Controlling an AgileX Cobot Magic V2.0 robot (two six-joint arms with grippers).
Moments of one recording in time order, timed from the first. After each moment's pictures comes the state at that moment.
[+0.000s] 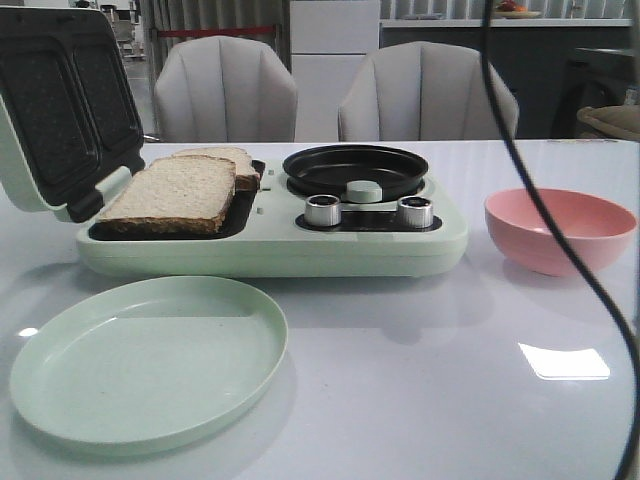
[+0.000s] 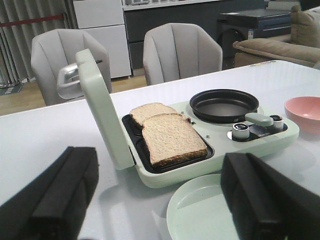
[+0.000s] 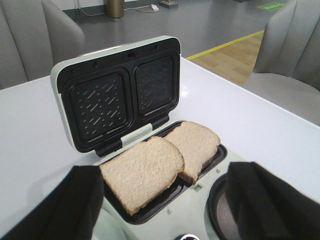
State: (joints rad) left arm -0.42 0.04 -0.35 0.13 0.46 -0.06; right arm 0.49 1.28 -1.08 1.15 0.28 -1.24
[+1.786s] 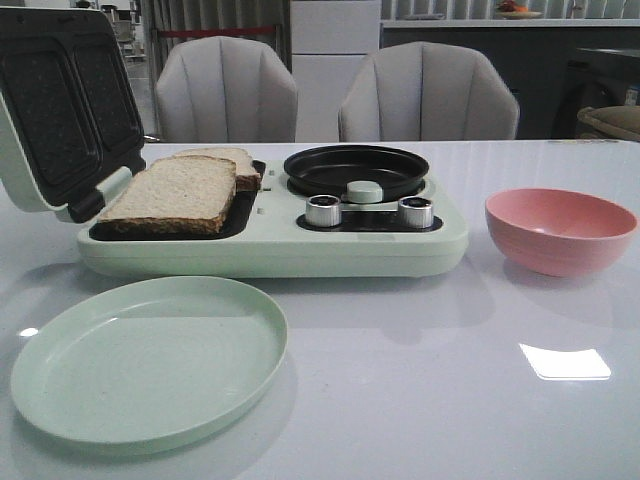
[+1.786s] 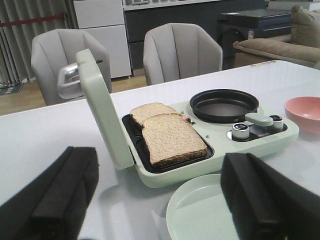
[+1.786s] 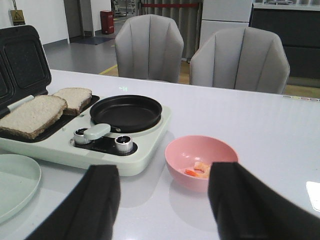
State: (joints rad) left arm -0.42 0.04 -0.35 0.12 0.46 -0.06; right arm 0.31 0.01 -0.25 -0.07 0.35 0.10
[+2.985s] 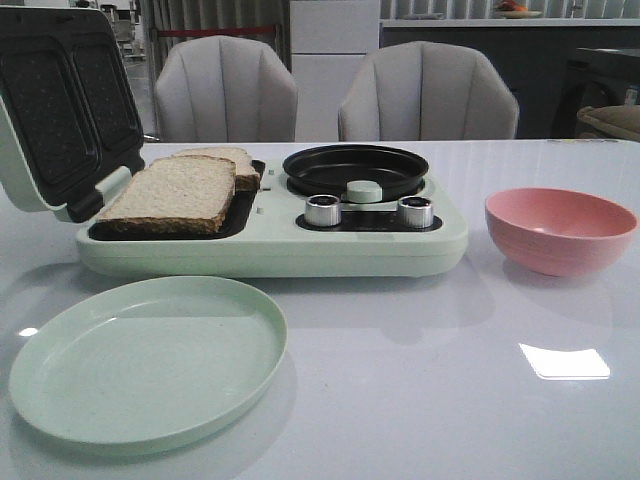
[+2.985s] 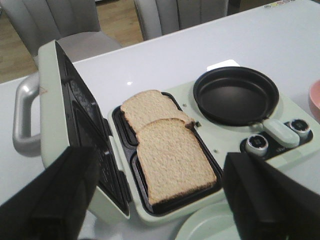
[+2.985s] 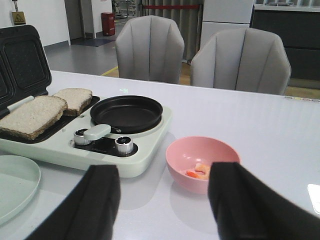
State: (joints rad) left arm -0.40 0.98 -0.96 0.13 0.46 -0.06; right arm 0.31 0.01 -0.24 -0.07 0.32 0.10
